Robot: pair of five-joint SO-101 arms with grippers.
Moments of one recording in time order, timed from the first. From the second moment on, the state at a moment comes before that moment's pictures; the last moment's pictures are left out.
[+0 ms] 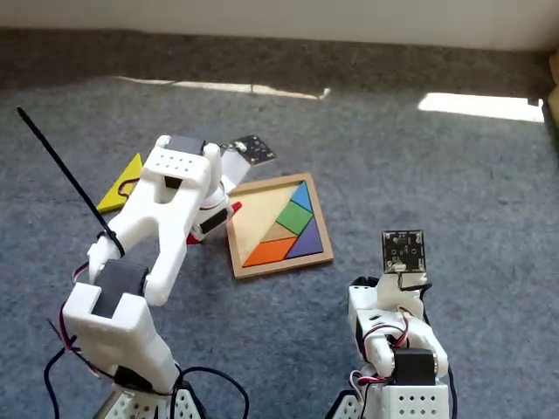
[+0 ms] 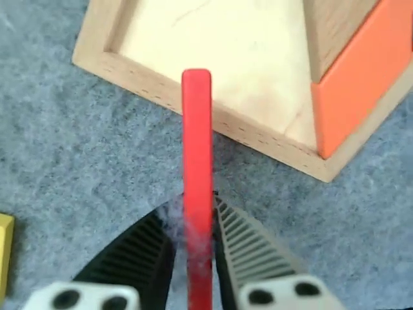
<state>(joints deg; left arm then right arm) 5.2 14.4 9.7 80.1 -32.7 -6.3 -104.1 96.0 63.4 4.2</state>
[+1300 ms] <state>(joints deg) 20.1 2.3 19.0 58.8 -24.0 -6.3 -104.1 96.0 63.4 4.2</state>
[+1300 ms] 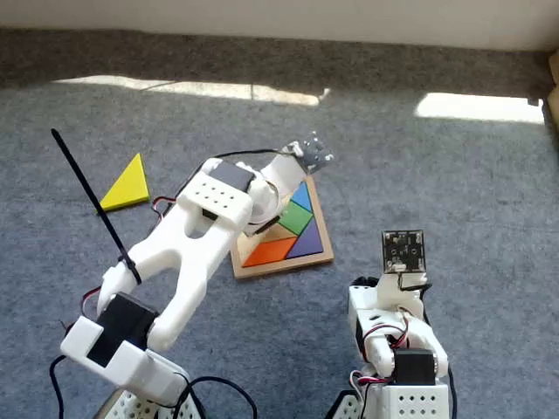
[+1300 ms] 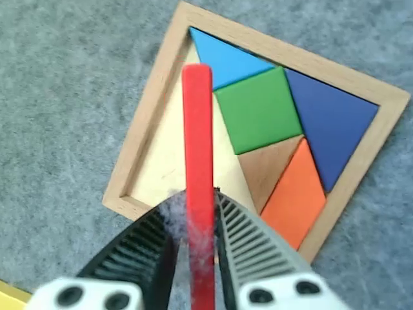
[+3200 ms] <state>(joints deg) 14.3 35.5 -20.4 80.6 -19.3 -6.3 -104.1 96.0 63.4 4.2</state>
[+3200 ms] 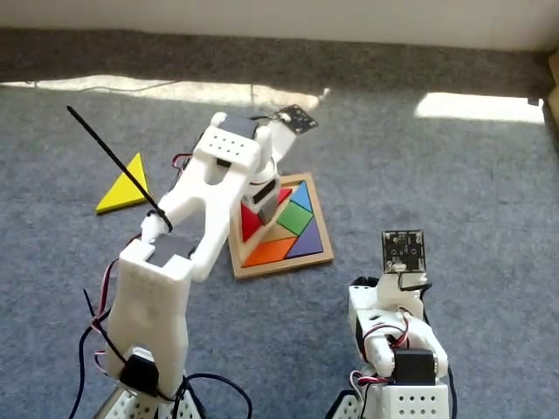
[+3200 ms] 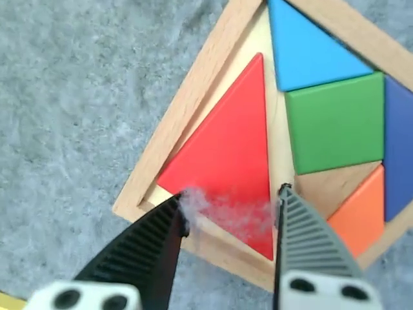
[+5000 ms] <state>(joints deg) -4.6 -31.2 12.2 87.9 -16.6 -5.8 -103.0 88.0 63.6 13.9</state>
